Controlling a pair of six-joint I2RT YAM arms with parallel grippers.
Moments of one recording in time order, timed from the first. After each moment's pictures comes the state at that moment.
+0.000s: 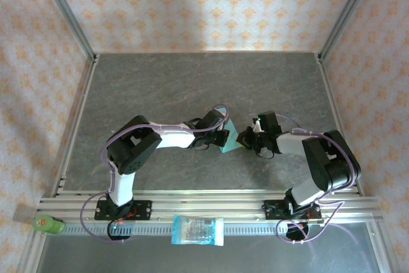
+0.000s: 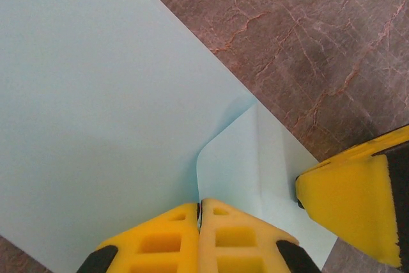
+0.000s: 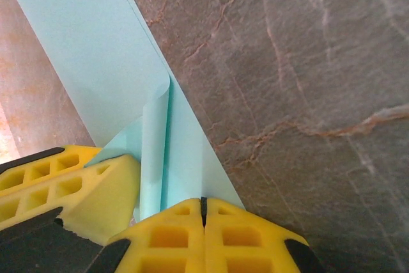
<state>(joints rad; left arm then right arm) -0.80 1.95 1.07 0.00 0.07 -0.50 0.31 1.54 0.51 0.08 -0.53 0.86</state>
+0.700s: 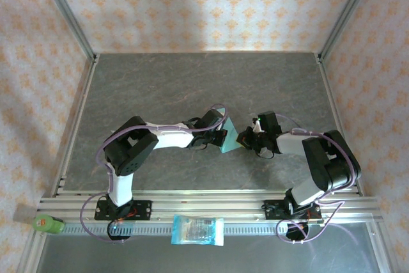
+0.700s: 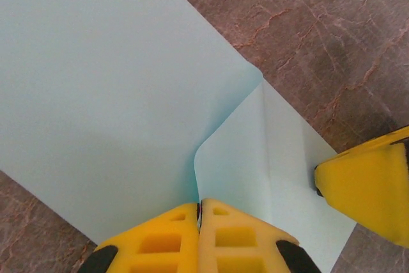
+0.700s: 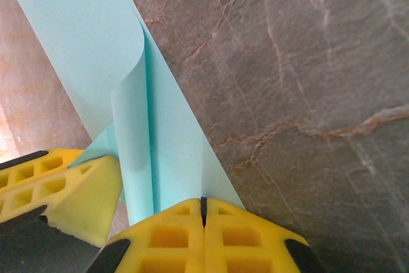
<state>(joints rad) -0.80 1.92 1.07 -0.06 0.02 -0.49 0.31 1.54 0.51 0.08 -0.53 0.86</state>
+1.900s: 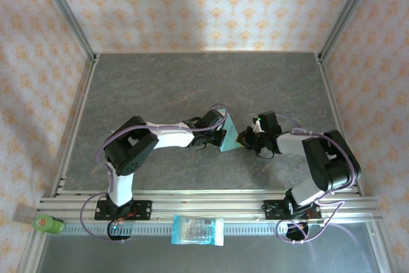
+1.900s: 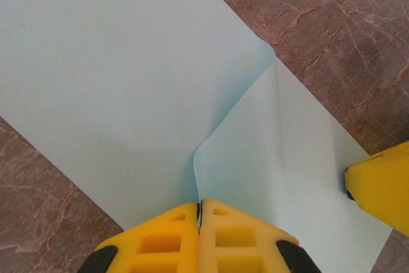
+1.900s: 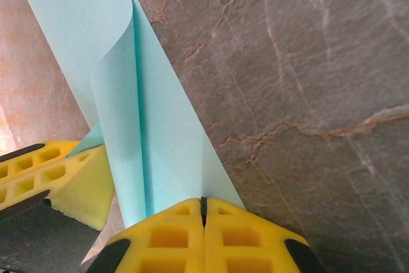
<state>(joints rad) -0.80 1.92 1.09 -0.09 -0.03 -0.46 0.31 1.54 0.51 0.08 -0.53 0.86</state>
